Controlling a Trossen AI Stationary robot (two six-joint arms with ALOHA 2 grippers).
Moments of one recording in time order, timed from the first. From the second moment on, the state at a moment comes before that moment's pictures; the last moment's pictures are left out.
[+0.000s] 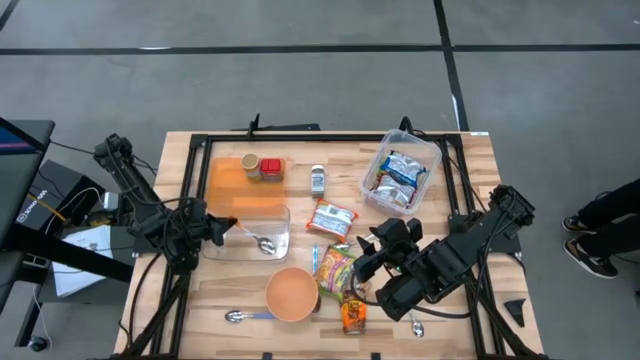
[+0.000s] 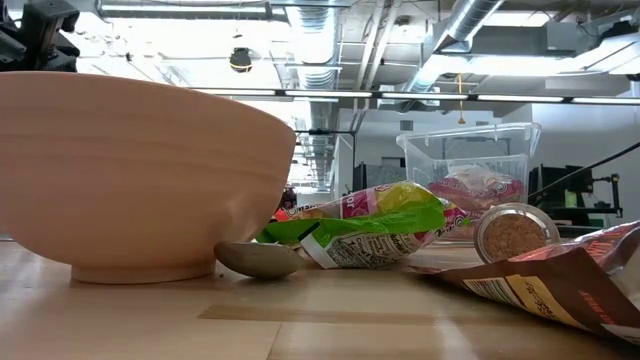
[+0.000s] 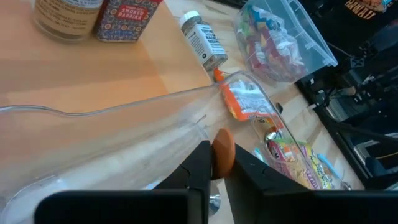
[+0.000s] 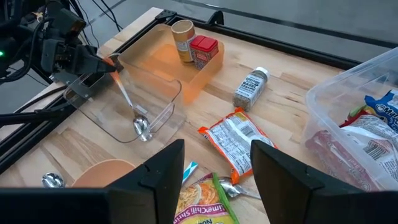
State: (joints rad) left arm -0.92 0.66 0.38 -0.94 -1.12 -1.96; right arm 0.63 1.79 1.93 -1.48 0.97 1.54
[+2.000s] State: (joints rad) left arm -0.91 0.54 0.53 -0.55 -1.18 -1.02; right arm 0.62 1.79 1.93 -1.45 1.00 1.51
